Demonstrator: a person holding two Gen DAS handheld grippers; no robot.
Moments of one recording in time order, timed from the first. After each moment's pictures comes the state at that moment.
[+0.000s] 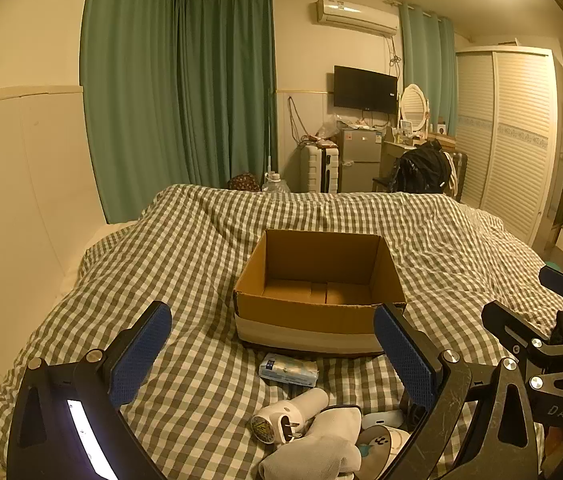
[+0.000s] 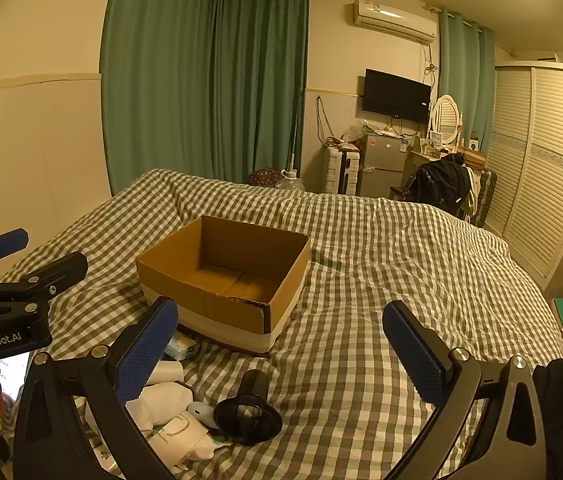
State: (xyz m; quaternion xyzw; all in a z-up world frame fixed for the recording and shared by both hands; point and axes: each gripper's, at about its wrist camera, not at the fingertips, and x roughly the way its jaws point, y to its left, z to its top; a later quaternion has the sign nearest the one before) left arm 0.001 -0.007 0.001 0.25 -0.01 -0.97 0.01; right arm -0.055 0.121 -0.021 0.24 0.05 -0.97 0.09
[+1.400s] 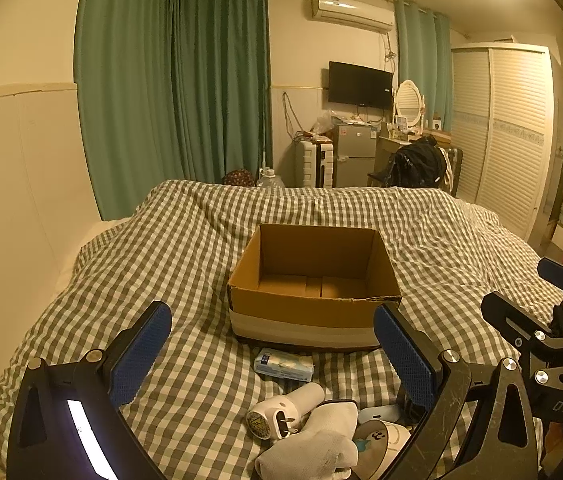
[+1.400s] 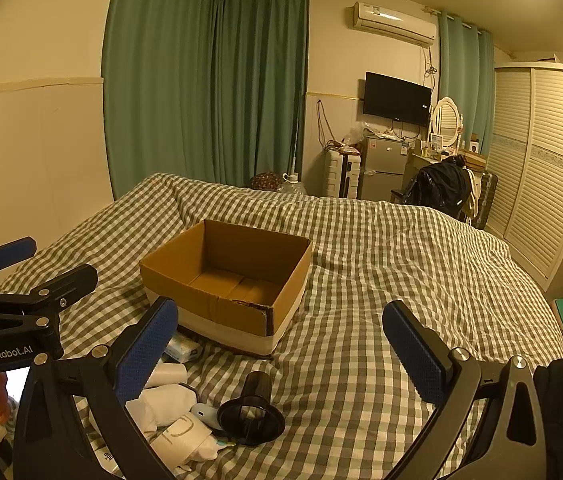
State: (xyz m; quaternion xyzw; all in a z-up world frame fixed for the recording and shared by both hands) left arm 0.002 -0.007 -0.004 0.26 -0.01 -0.97 0.00; right arm -0.051 0.121 -0.018 0.23 0.04 -0.97 0.09
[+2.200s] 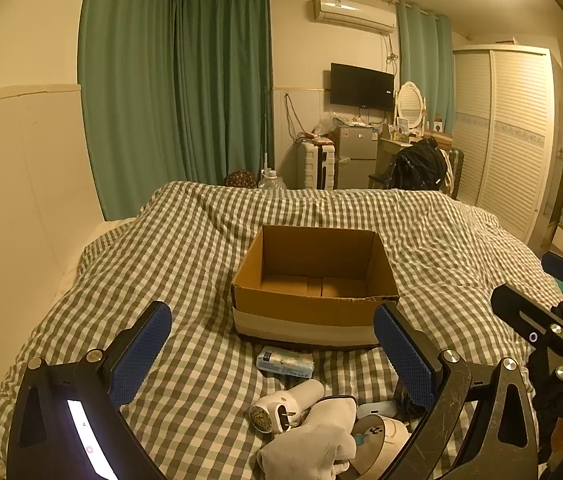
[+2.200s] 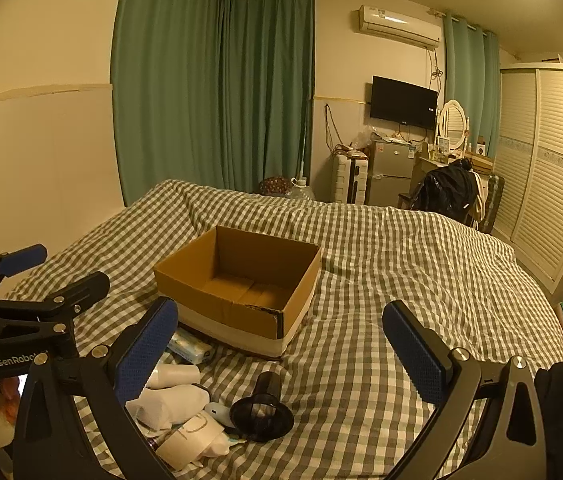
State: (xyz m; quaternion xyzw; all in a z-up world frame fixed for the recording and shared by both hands) left arm 0.013 -0.006 0.004 0.25 -0.01 -0.97 0.02; right arm -0.037 0.121 -0.003 0.22 0.04 -0.97 0.11
